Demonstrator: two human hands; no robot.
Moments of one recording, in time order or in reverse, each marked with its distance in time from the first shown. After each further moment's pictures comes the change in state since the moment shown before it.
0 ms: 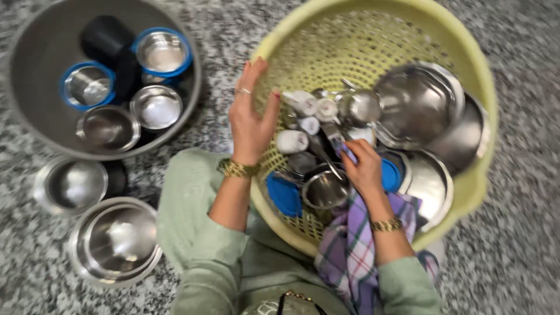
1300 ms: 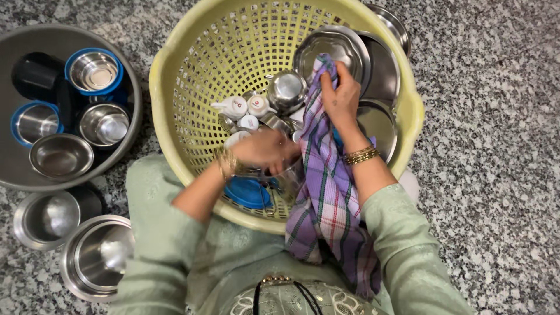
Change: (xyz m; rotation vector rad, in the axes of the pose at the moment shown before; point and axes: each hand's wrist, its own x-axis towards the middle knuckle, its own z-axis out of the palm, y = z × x) left_hand -0.052 0.079 0.062 0.189 -1.579 -0.283; right_hand 0.032 0.015 -0.052 0.185 0.468 0.135
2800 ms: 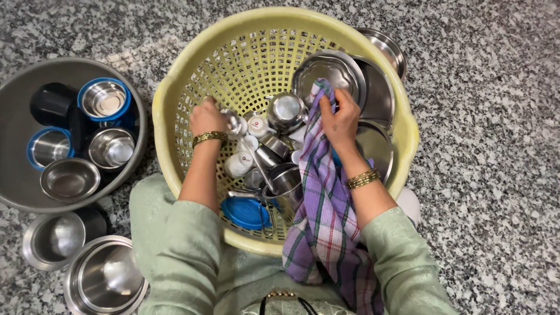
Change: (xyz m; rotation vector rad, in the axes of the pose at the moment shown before) left_hand 0.066 -0.133 -0.062 0.157 1.082 -0.488; right_hand -0.001 0.002 -0.011 -0.040 0.065 -0.123
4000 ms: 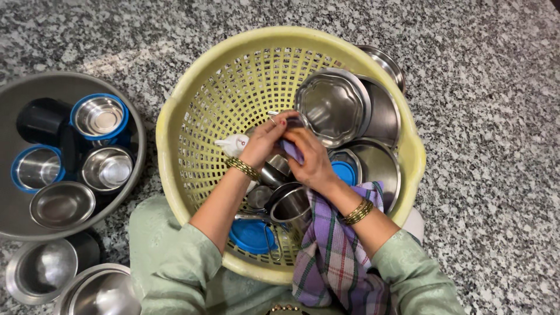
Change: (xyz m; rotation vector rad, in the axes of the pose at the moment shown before) left_hand -0.042 0.079 -0.010 -1.504 -0.932 0.161; right_hand -0.024 -0.061 0.031 0.032 -0.446 -0.249
